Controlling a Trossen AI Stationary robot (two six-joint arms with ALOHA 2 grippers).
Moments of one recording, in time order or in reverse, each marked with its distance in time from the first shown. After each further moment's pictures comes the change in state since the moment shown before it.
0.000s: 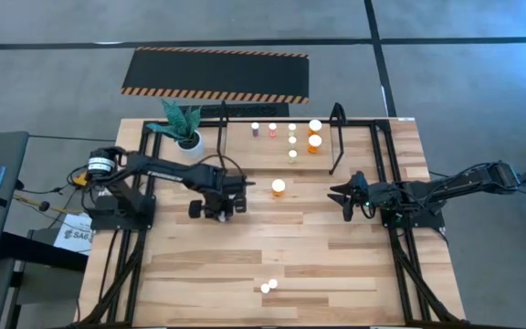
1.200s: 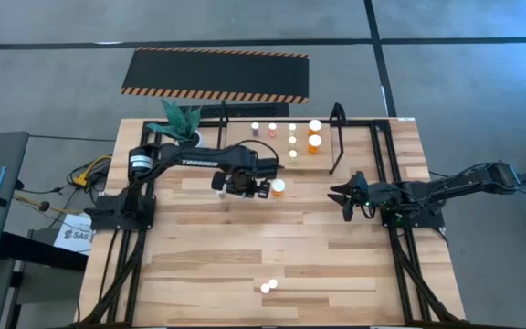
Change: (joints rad) left arm 0.090 0.328 0.593 -0.416 -0.255 0.338; right arm 0.000 0.000 0.000 0.000 0.000 0.000
